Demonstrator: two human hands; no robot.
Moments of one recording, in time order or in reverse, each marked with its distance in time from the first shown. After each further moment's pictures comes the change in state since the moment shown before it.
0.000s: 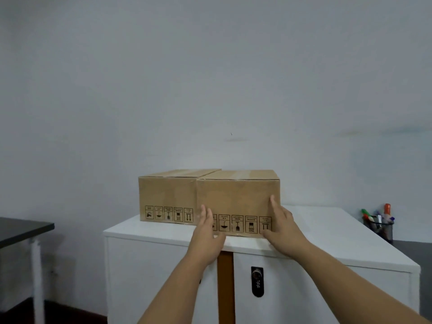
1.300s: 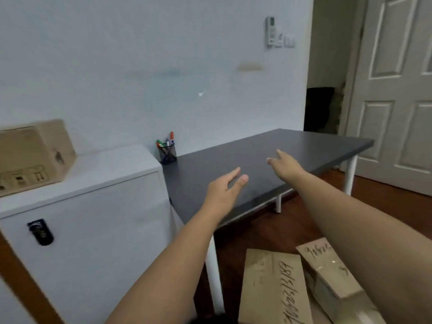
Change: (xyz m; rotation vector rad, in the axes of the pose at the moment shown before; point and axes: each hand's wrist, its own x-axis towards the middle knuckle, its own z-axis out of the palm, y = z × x) left_hand -0.243 0.344 0.244 -0.550 -0.714 0.448; right_hand -0.353 0.161 -0.353 -0.211 0.606 0.804
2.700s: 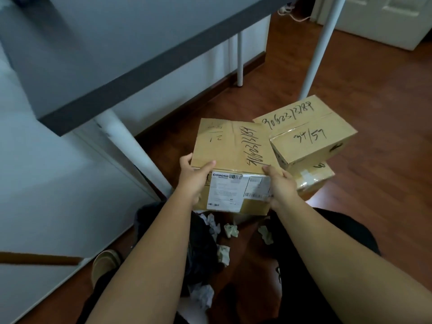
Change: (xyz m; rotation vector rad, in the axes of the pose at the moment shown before) left_hand -0.103 -0.206 0.235 -0.392 -0.065 -0.963; right_hand -0.178 0.312 0.107 0.870 0.252 0.966
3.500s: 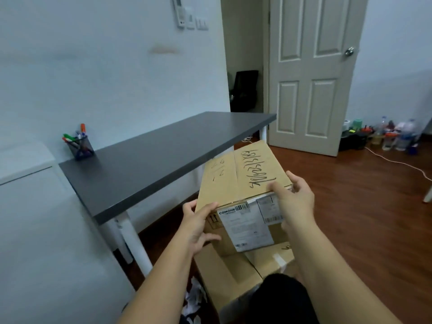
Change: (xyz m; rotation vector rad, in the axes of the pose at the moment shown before) left_hand -0.195 0.134 0.048 -0.307 -0.324 0.210; right_hand -0.201 -0.183 -0.104 0.134 -0.010 -0.702
